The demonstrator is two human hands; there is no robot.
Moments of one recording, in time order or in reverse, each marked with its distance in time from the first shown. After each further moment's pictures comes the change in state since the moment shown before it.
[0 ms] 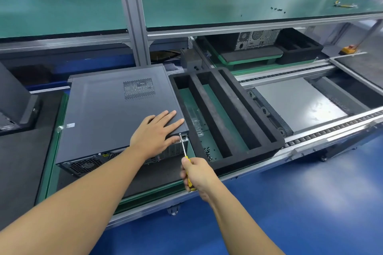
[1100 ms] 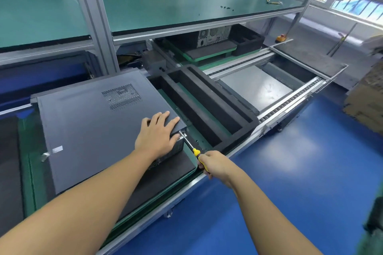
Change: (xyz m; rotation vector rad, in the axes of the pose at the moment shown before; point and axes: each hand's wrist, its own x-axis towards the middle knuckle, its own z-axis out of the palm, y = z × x) left_hand 0.007 -0.007 0.001 -0.050 0.003 0.065; right_hand -0.026 -0.003 0.004 -0.272 0.288 0.057
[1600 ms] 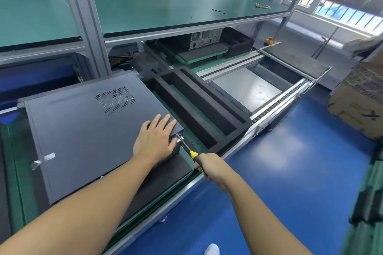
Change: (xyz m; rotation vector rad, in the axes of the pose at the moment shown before) left_hand -0.001 0.004 0.003 -0.022 0.040 0.037; right_hand -0.008 -0.010 0.010 0.113 0.099 0.088
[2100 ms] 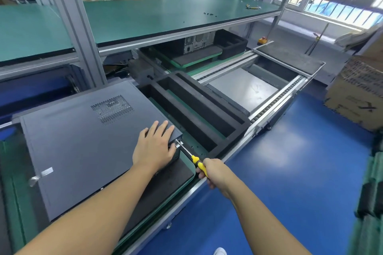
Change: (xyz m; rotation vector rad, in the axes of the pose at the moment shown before) left_hand 0.002 0.000 0.001 -0.029 -0.006 -0.014; right_hand -0.001 0.007 0.001 0.109 0.018 0.042
